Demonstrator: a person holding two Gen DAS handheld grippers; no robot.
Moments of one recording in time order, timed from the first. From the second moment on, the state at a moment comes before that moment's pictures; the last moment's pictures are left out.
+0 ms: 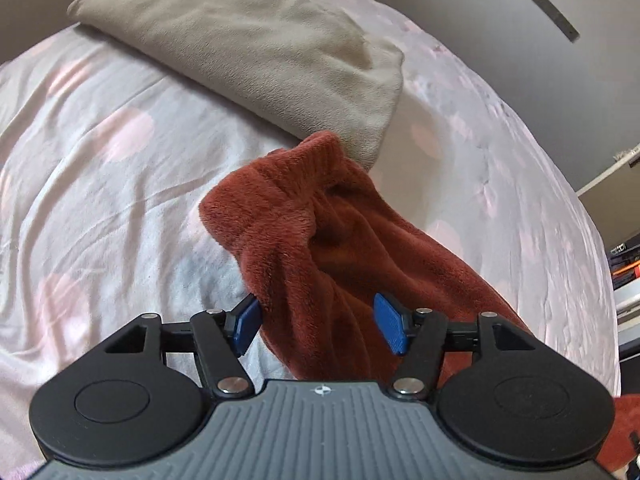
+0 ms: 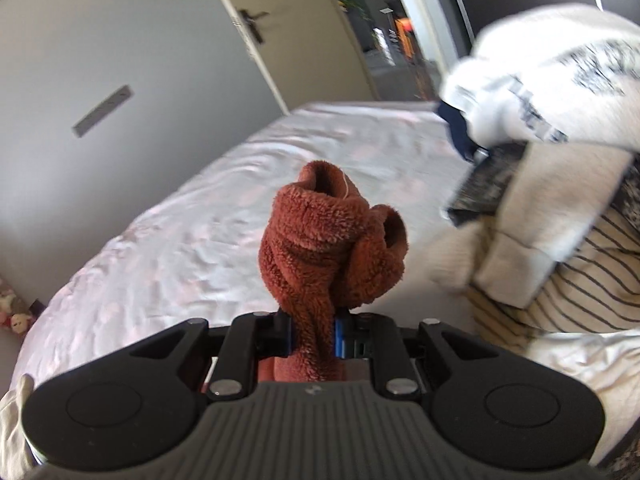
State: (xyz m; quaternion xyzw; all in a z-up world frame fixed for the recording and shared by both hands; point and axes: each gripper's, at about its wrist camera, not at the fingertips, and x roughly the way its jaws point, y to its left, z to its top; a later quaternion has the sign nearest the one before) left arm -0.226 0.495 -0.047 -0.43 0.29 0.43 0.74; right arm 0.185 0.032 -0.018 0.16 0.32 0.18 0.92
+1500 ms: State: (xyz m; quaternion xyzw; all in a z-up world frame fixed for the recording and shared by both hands) left arm -0.179 0.452 -0.066 -0.39 0.28 0.30 0.83; right arm 0.000 0.215 -0.050 -0.07 0.28 0.42 0.86
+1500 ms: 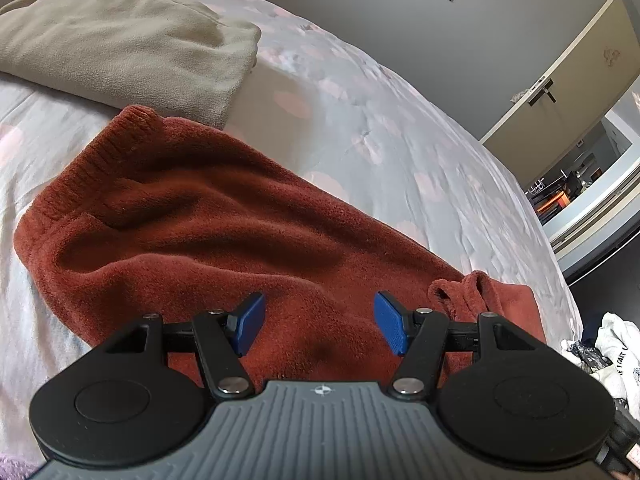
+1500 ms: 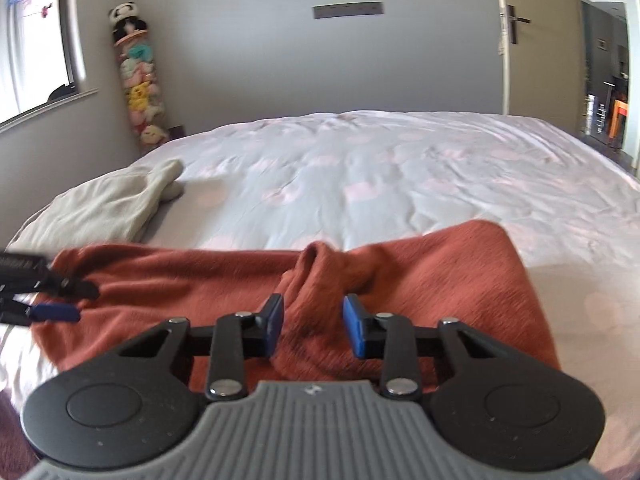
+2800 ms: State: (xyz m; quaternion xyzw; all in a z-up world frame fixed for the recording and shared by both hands) left arm -0.082 0.392 -0.046 -0.35 0.32 0.22 0.85; right arm 0.085 0.114 -0.049 -0.10 0.36 0.27 0.89
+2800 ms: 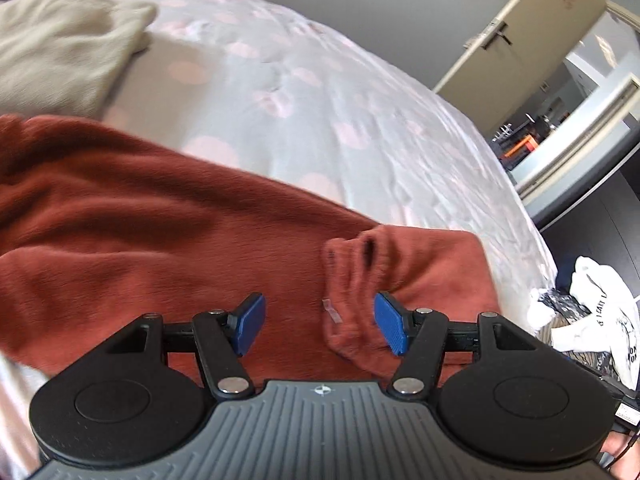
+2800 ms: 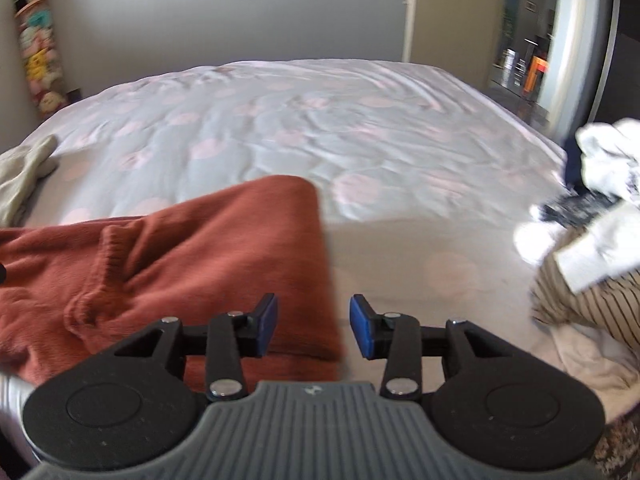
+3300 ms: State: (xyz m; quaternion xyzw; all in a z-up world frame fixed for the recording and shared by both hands) left arm 0.018 0.324 -0.062 -0.27 0.37 0.15 0.88; right arm 0.109 0.102 -0.082 -0.03 0.45 0.31 0.84
